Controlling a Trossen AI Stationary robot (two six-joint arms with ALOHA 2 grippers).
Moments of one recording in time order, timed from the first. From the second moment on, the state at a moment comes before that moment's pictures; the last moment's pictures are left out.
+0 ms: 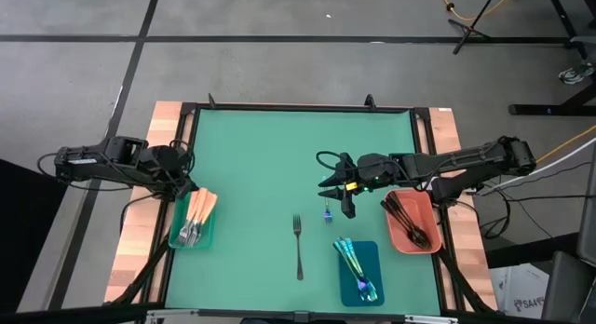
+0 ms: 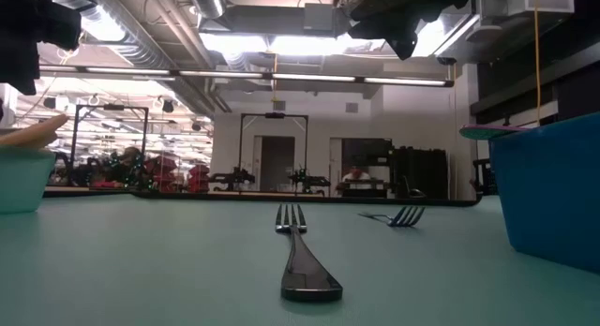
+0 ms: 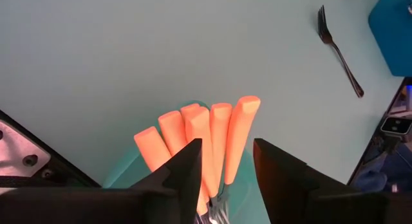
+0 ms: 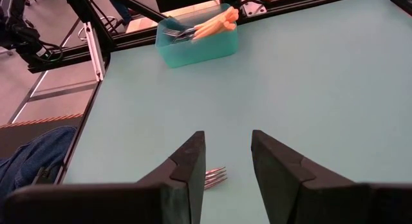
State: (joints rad) left arm -0.03 0.41 0.72 -1.29 0.04 -0.96; right arm 0.11 1.30 0.94 -0.12 -0.01 0.26
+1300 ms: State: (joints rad) left arm -0.03 0.44 0.71 -0.79 -0.23 -0.74; right arm 0.02 1.61 0.94 -0.34 0.10 0.73
